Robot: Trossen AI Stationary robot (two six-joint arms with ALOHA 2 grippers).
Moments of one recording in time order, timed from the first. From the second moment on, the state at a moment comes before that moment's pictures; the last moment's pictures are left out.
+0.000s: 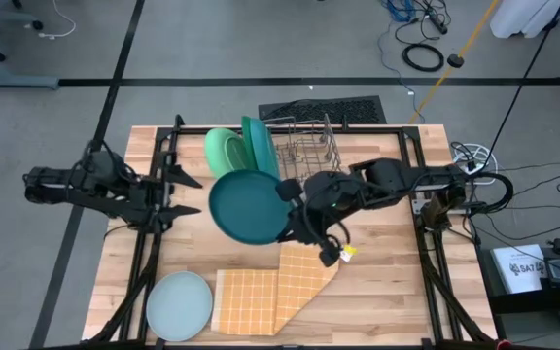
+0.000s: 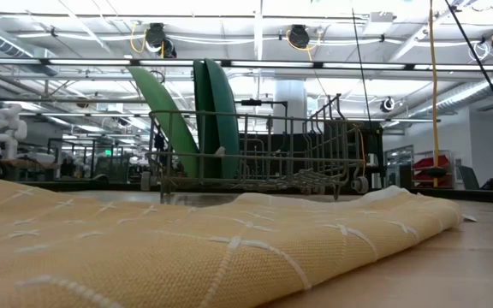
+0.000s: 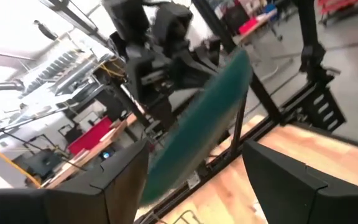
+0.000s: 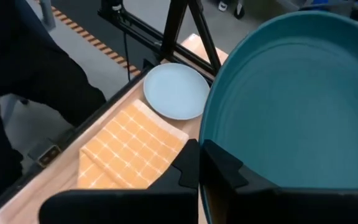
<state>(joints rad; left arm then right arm) -0.13 0.58 0.81 -0.15 0.12 0.67 0.24 1.88 2.36 -1.07 -0.13 -0.37</state>
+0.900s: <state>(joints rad) -0.13 0.71 0.84 -0.01 0.09 0.63 -0.03 1.51 2.30 -1.07 -0.27 -0.42</state>
